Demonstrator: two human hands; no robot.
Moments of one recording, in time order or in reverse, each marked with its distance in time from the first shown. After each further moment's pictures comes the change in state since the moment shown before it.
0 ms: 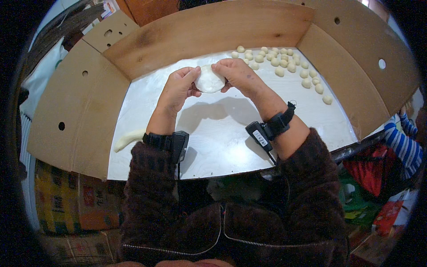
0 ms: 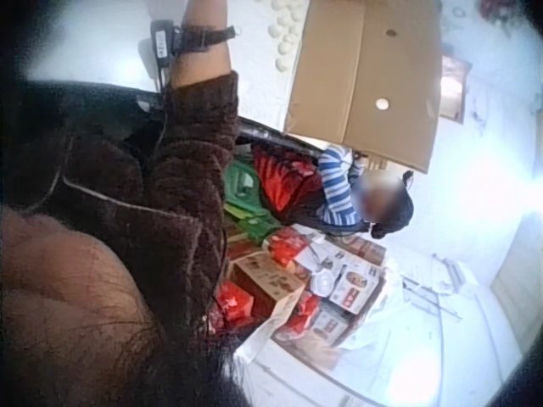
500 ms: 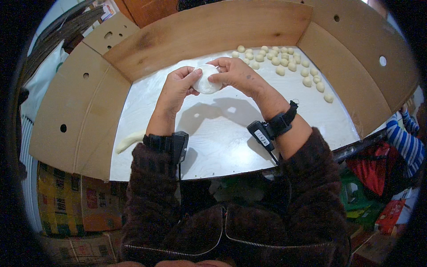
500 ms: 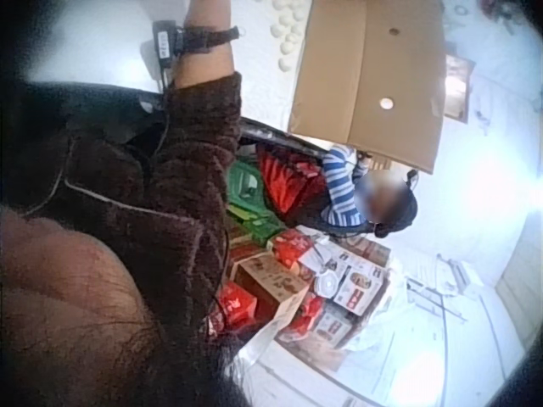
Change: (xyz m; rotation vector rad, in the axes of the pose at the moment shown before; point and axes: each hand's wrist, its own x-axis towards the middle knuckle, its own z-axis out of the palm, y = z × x) left_hand -0.002 0.002 -0.001 0.050 0.005 0.099; right_hand -0.001 0.001 0.001 -0.007 -0.044 -0.094
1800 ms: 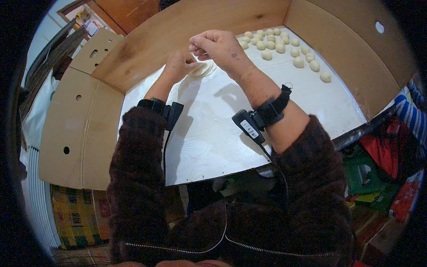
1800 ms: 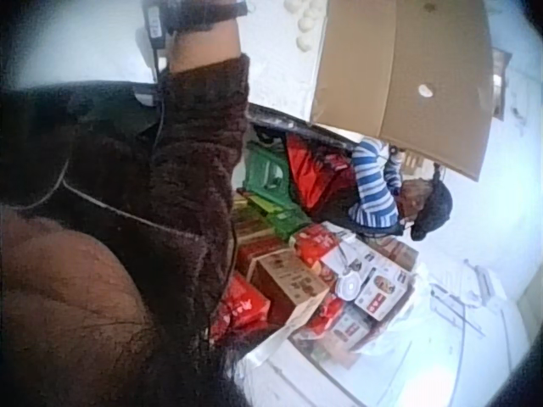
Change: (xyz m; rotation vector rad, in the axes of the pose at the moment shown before) left_hand 0.108 -0.031 0.001 1.201 -0.109 0.286; right_hand 0.006 -0.012 -0.019 0.112 0.304 -0.244
